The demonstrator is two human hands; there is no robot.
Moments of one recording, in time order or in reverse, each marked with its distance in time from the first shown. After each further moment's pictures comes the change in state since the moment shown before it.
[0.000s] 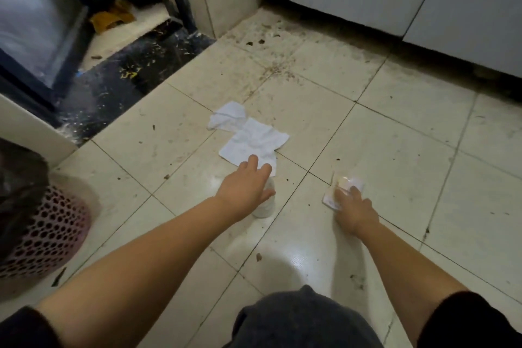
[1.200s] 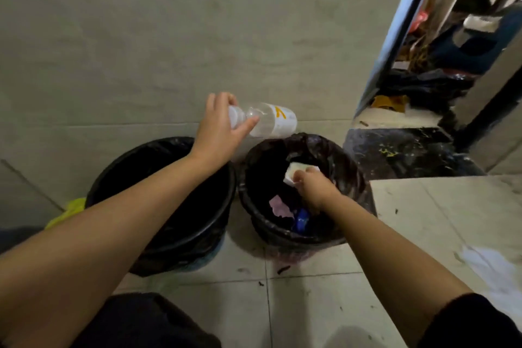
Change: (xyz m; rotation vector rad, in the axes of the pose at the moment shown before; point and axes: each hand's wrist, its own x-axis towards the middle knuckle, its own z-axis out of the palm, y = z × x) left_hand -0.405 -0.423 -0.126 -0.496 1.184 -0.832; right_hand -0.212 -0.656 -0.021 -0.316 0.002 -1.128
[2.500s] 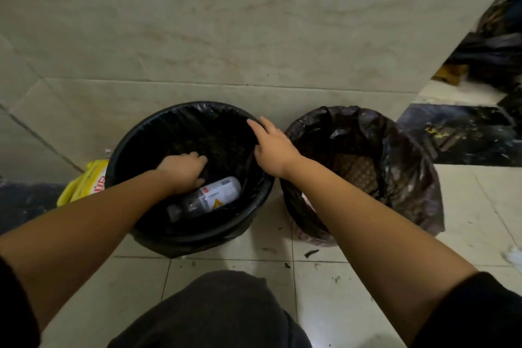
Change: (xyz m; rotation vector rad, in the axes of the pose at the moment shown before) left_hand -0.047 -0.210 -0.025 0.966 -0.927 -0.142; right_hand 0.072 -0.139 0.037 0.085 -0.045 -0.244
